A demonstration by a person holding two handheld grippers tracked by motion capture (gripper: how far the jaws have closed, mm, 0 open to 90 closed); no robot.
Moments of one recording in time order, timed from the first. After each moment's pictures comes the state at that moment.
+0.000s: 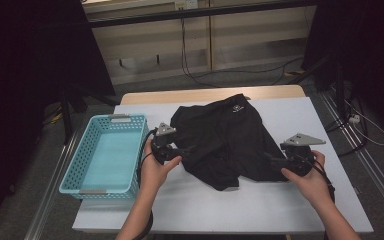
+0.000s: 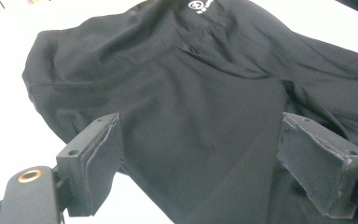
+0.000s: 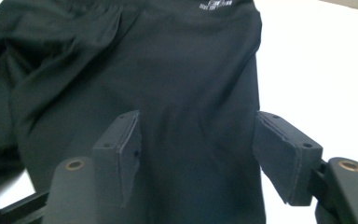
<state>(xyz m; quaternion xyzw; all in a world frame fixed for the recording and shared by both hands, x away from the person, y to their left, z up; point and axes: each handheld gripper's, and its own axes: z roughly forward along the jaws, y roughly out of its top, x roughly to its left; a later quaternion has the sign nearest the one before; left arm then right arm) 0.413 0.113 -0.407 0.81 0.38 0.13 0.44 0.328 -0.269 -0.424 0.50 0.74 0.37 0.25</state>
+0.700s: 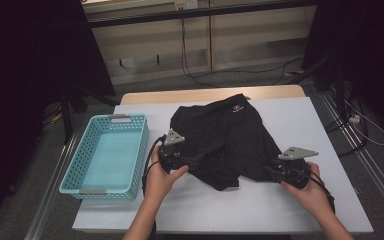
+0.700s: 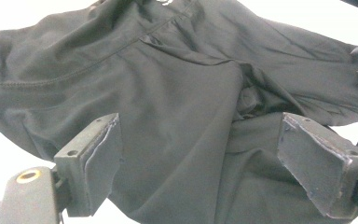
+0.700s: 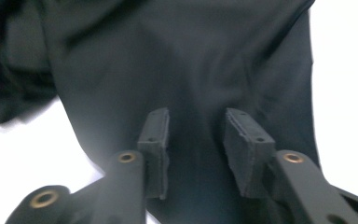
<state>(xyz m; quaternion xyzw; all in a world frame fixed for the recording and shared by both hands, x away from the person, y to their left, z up) 0.394 0.096 -0.410 0.82 0.34 0.12 0.44 0.312 -0.261 -0.450 0.46 0.79 0.34 0.21</state>
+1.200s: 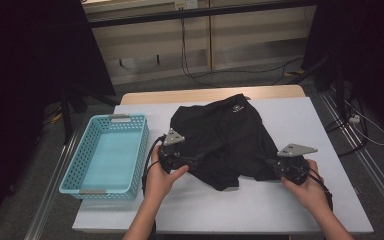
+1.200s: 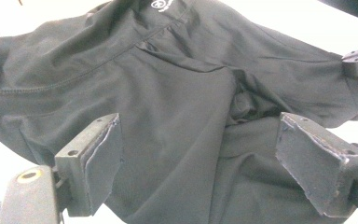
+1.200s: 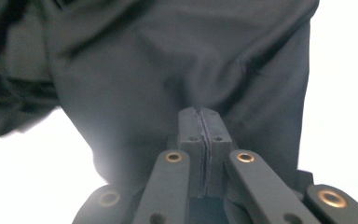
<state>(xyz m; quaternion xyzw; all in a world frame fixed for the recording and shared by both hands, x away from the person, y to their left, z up) 0.392 0.095 -0.407 0.82 0.34 0.12 0.45 0.318 -0.260 -0.438 0.46 0.78 0.36 0.21</state>
